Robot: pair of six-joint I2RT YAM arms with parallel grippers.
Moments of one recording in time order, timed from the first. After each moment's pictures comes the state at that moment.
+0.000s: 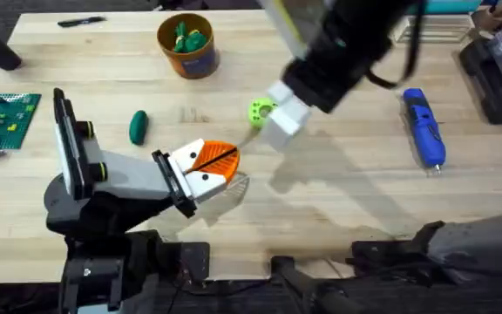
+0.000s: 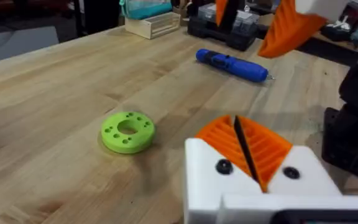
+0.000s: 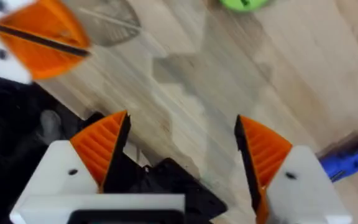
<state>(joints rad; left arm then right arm) 0.11 0.01 0.02 -0.13 1.15 -0.03 0.75 1.67 1.83 -1.60 -0.07 -0.02</state>
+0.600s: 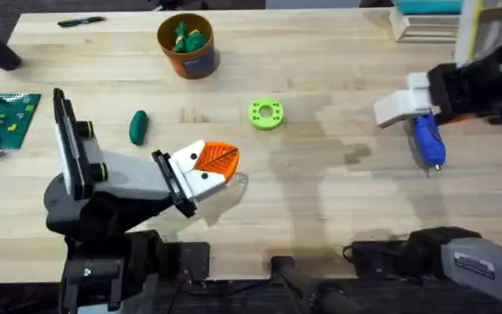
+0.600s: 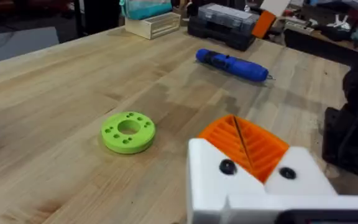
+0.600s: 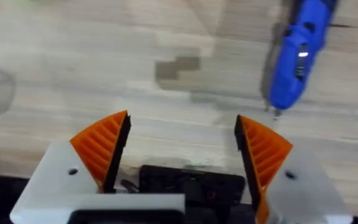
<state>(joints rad) 0.11 0.01 0.02 -0.13 1.15 -0.03 0.08 1.23 1.30 -1.43 -0.05 0.03</state>
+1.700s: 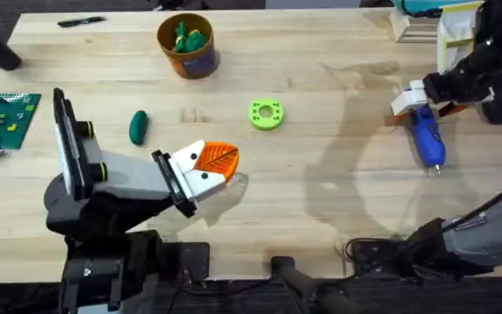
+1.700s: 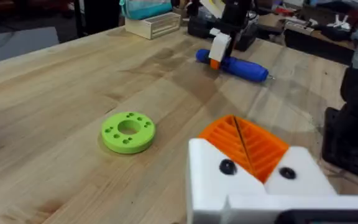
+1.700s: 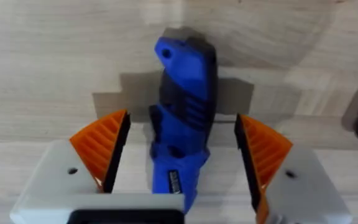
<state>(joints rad) 0.11 0.01 0.02 -0.13 1.15 -0.03 -0.33 1.82 1.29 -0.97 0.04 -0.38</state>
